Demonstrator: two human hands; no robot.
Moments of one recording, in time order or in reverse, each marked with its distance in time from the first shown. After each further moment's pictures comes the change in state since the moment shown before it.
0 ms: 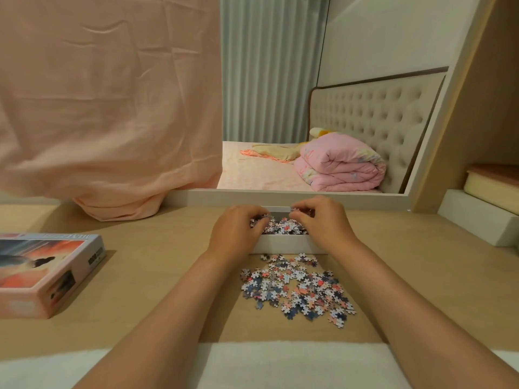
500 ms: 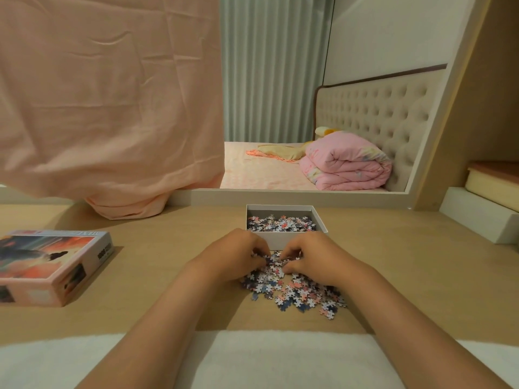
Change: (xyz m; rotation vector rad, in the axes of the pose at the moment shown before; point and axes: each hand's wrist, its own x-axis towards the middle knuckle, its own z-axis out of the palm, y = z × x) left_hand -0.031 0.015 -0.022 0.207 -0.539 0.098; right_hand -0.052 -0.004 -0.008 -0.164 -0.520 0.001
